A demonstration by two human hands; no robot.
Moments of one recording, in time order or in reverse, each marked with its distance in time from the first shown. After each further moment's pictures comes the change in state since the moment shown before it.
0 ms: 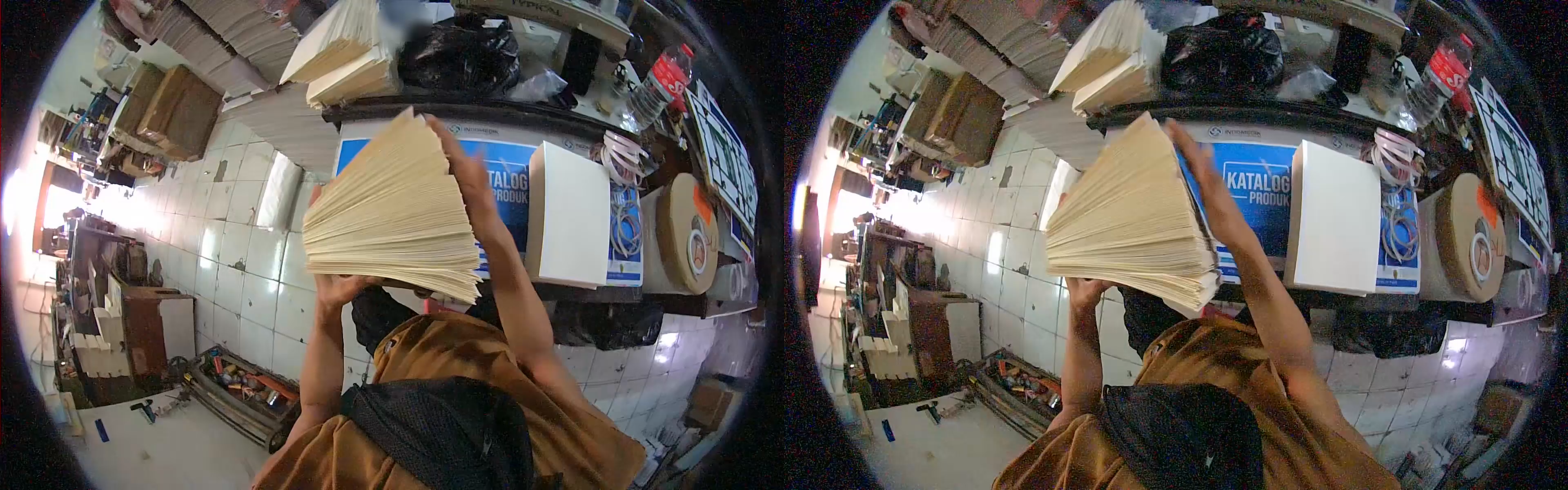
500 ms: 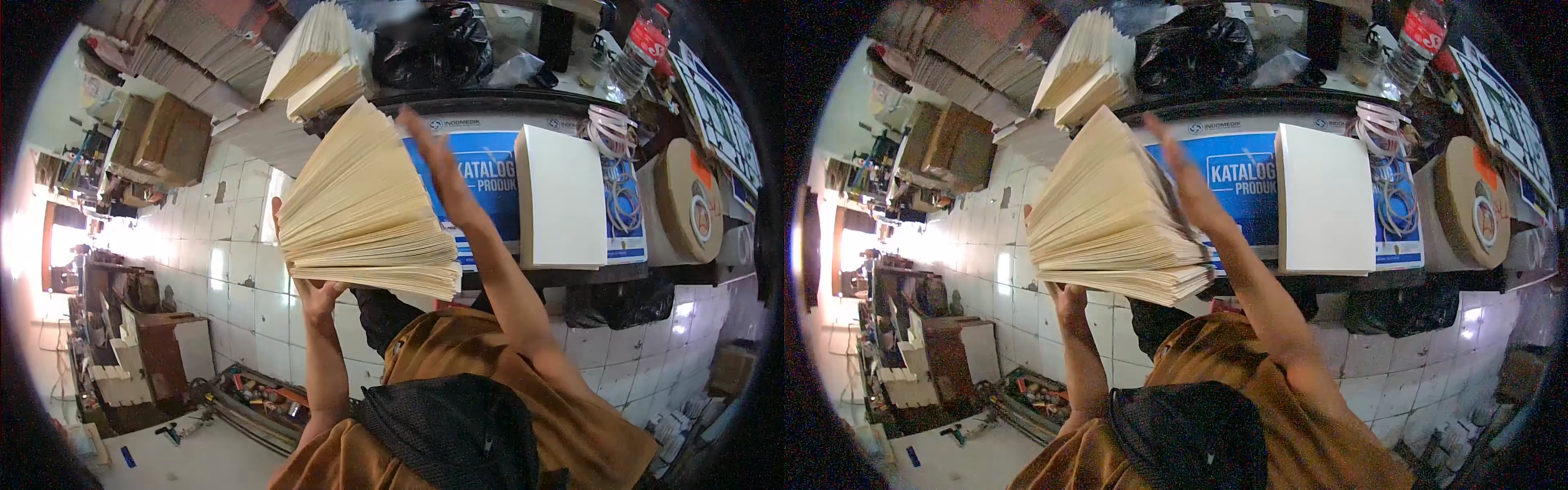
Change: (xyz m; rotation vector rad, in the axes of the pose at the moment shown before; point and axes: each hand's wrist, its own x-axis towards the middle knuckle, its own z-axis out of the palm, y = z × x) left_hand 0.006 0.034 0.010 -0.155 0.133 0.021; right_hand 0.014 -0.007 0.012 0.195 0.088 0.093
